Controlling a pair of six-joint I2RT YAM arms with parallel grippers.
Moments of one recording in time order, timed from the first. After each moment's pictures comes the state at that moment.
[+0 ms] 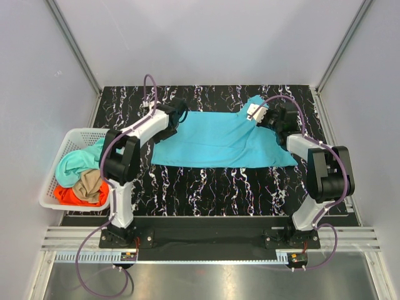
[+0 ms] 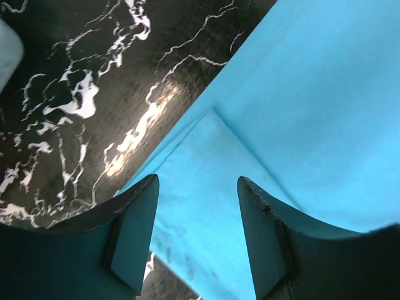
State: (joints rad) left arm -0.43 2.01 1.60 -0.93 -0.61 -1.02; right arm 0.09 1.72 0.97 0.38 -0.38 -1.06
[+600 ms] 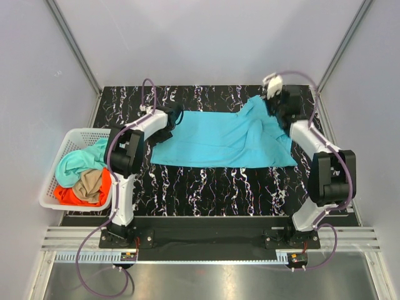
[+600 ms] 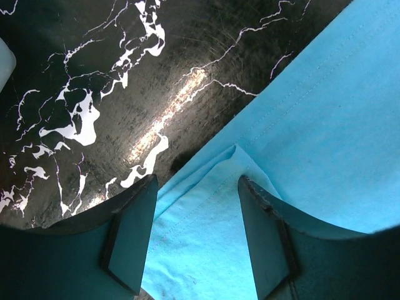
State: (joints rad) left arm -0.35 2.16 1.64 -0.94 -0.61 -1.00; right arm 0.10 1.68 1.13 0.19 -0.16 -0.47
